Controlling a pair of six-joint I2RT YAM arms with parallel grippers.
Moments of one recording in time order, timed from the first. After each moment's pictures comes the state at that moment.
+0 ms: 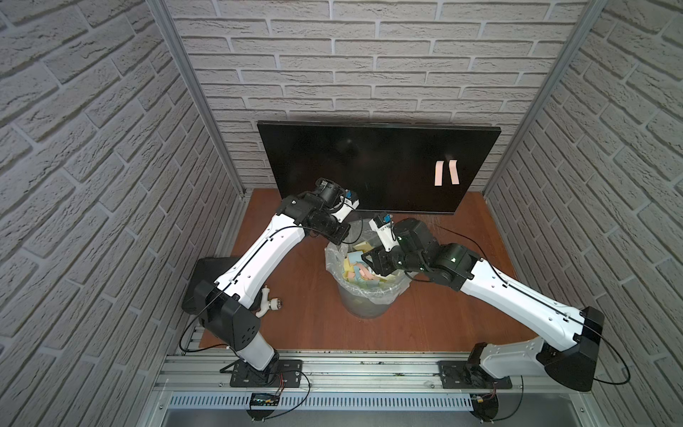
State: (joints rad) left arm -0.44 1.60 1.69 -1.09 0.22 0.11; right arm 0.82 1.33 1.31 -0.66 0.01 0.36
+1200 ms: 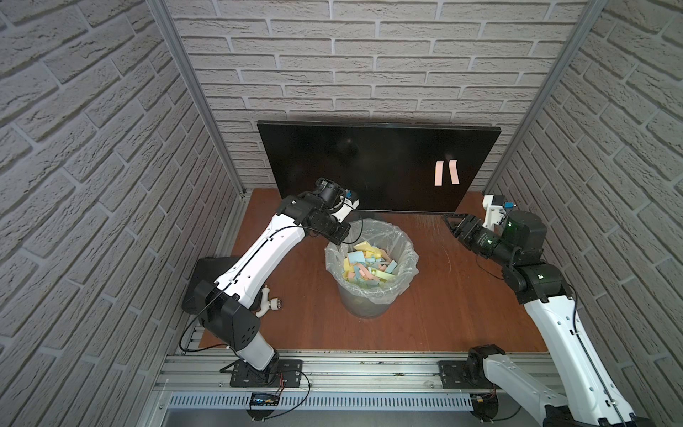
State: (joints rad) left arm -0.44 1.60 1.68 -1.09 0.22 0.11; right arm 0.01 0.93 1.08 -0.51 -0.37 0.87
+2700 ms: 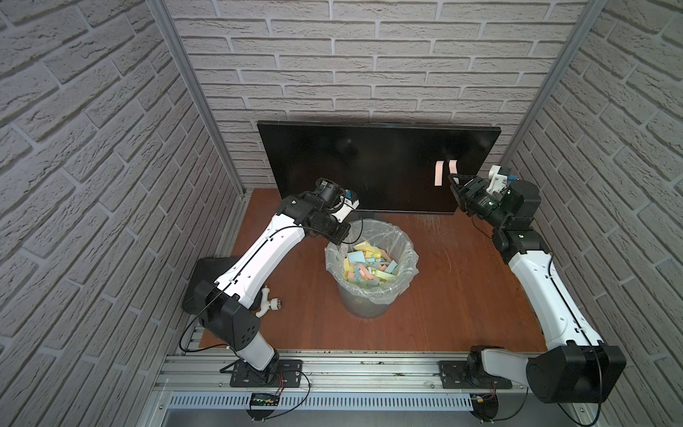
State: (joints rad) left arm -0.44 1.60 1.68 -1.09 0.22 0.11; right arm -0.07 1.25 1.23 -0.09 -0.47 1.13
